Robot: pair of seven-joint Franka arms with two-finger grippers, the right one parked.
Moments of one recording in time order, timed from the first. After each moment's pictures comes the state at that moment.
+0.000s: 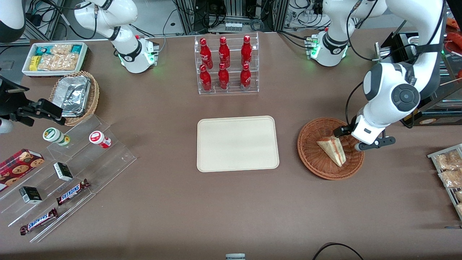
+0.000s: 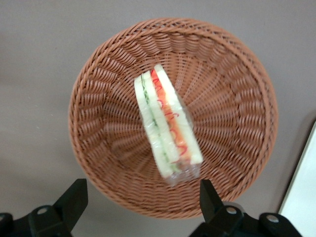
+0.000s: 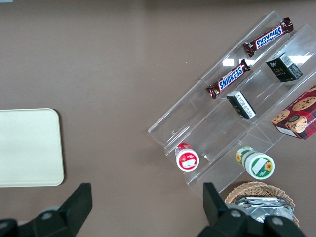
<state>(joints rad) -0.14 0.11 -0.01 -2.16 0.01 2.20 -0.41</state>
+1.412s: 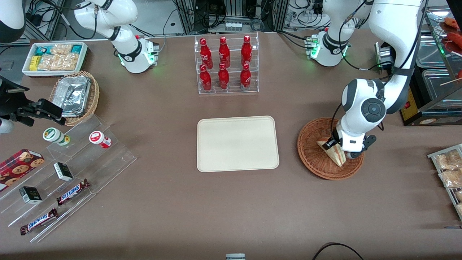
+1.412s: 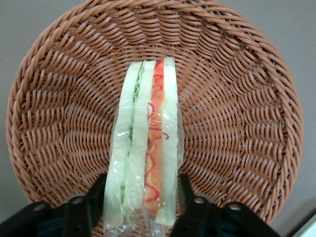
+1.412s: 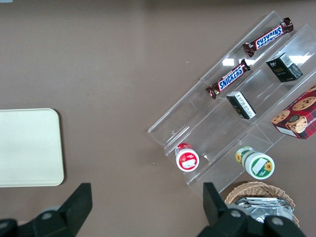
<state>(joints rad) -0.19 0.25 0.00 -2.20 0.01 2.39 -0.85</state>
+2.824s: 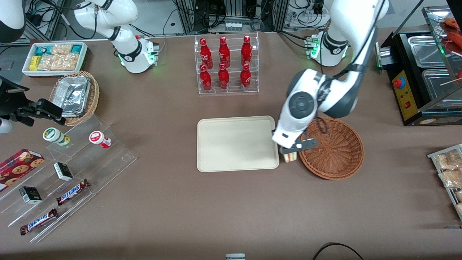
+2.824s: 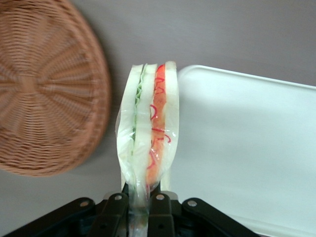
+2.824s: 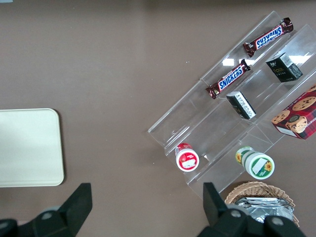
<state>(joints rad) -0.57 0.42 -0.02 -1.71 0.00 1.97 -0.79</state>
